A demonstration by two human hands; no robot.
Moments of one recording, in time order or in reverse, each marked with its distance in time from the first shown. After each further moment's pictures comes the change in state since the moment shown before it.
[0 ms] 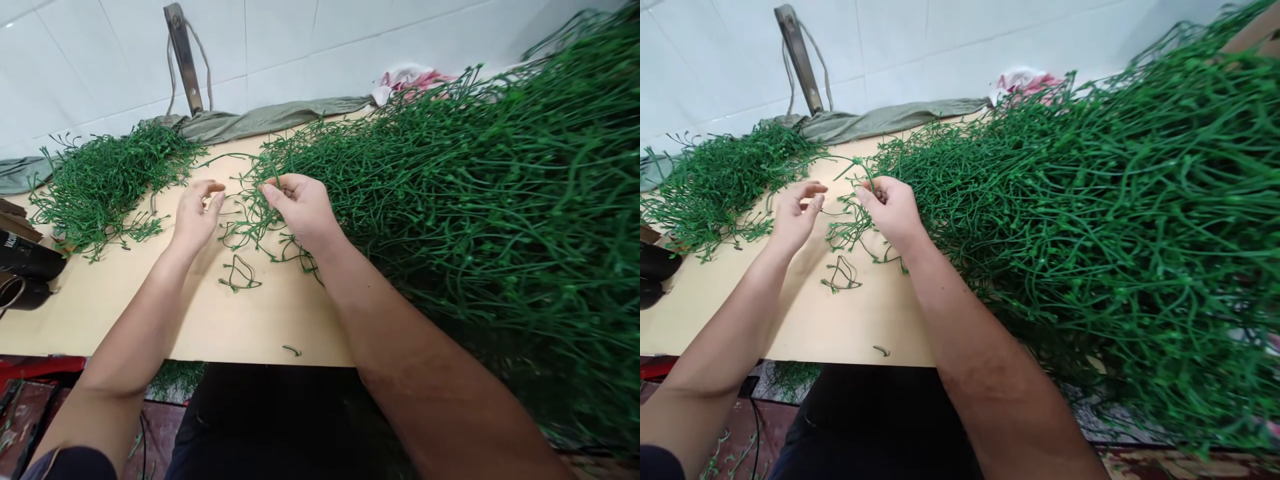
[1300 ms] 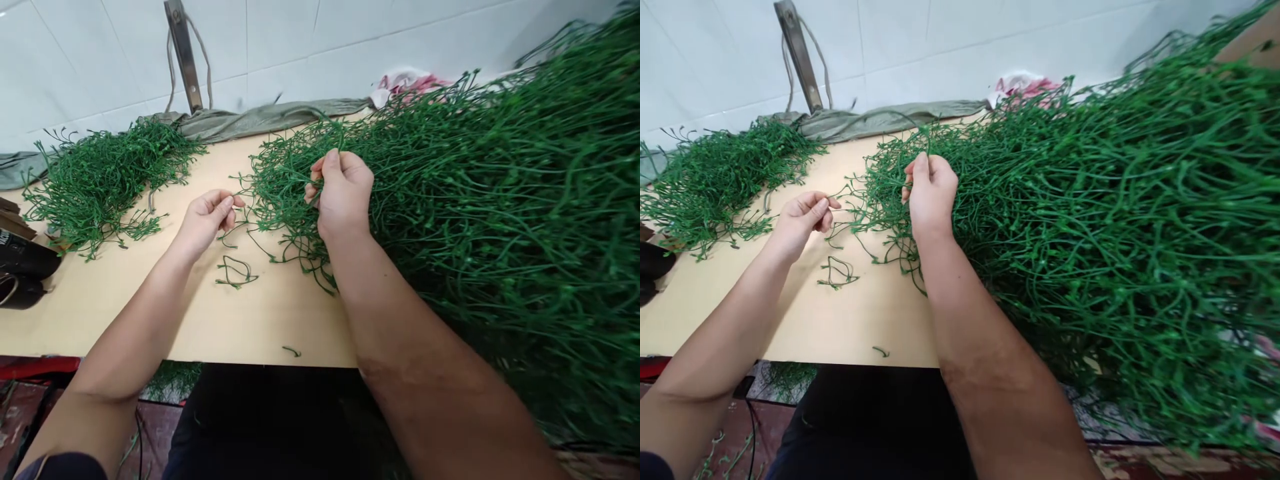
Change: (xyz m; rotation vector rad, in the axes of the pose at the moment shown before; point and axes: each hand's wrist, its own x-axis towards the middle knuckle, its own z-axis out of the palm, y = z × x) left_hand -0.009 0.030 0.002 -0.667 -0.241 -0.247; right_hand 0.015 -0.005 -0.022 0.044 0.397 -0.003
